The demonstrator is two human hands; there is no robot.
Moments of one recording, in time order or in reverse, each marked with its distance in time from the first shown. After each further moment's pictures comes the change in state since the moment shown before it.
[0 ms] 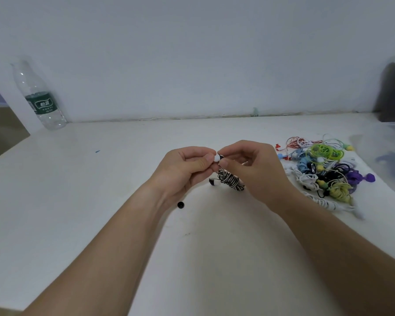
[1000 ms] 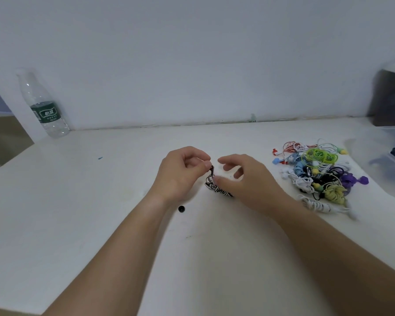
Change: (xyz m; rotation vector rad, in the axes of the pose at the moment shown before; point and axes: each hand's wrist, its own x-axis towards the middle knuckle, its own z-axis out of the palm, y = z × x) left_hand 0.007 -0.006 -0.010 0.653 0.170 0.293; right_hand -0.006 0.012 0.001 -0.410 -0.083 0.153
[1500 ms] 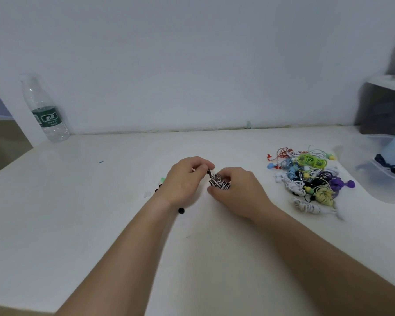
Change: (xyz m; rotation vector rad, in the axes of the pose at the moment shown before) left_hand 0.003 -0.002 0.006 0.166 -0.109 0.014; right_hand -0.005 -0.014 0.014 -0.176 0.003 0.050
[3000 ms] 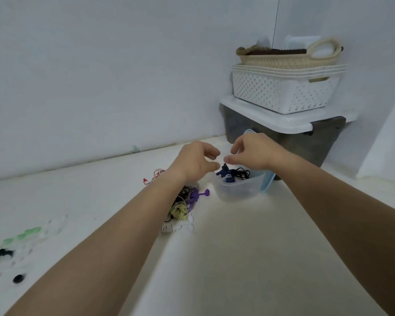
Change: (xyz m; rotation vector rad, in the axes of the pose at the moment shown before) left_hand 0.093 0.202 0.227 0.160 -0.324 0.309; right_hand -0.029 0.154 -0.299 -0.408 0.096 0.315
